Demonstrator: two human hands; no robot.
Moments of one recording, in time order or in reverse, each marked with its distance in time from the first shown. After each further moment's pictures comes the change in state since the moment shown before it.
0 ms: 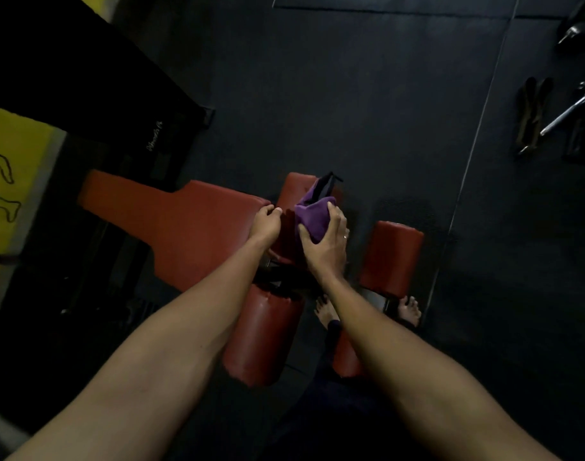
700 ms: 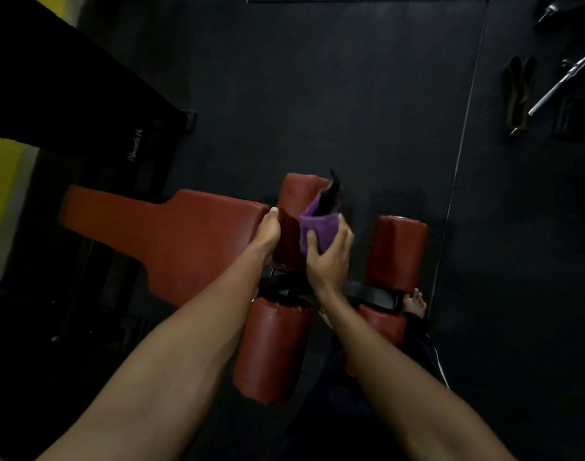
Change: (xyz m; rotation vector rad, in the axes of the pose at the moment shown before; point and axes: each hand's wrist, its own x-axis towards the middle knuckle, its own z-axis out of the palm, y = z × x) left_hand 0.019 -0.005 0.003 -0.296 -0.170 -0.207; right_hand -0.016 0.007 0.035 0.060 0.179 0.136
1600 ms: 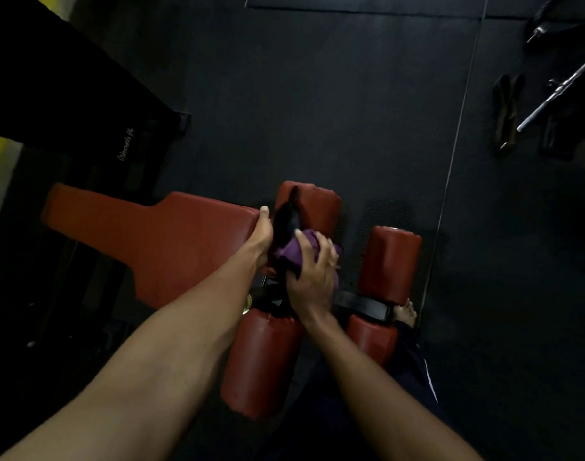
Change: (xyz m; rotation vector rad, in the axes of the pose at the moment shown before) left_hand 0.021 0.004 0.000 -0.154 -0.183 -0.169; right_hand -0.022 0.001 0.007 -0.294 -0.082 -0.335
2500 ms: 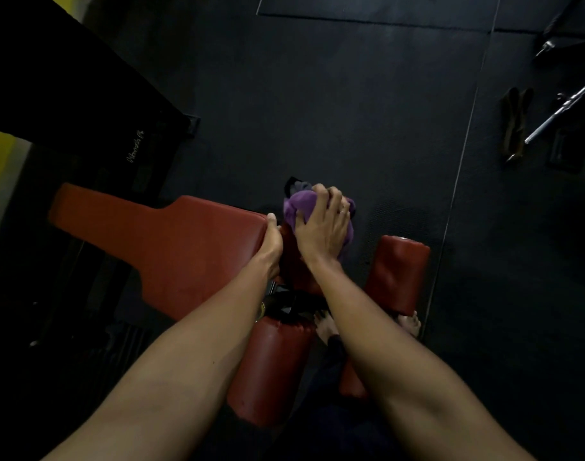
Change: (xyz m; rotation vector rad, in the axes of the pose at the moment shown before) left_hand -0.002 -0.008 -0.003 -0.067 0.024 0.041; right_hand 0.109 -0.033 0.001 -0.194 0.087 0.030
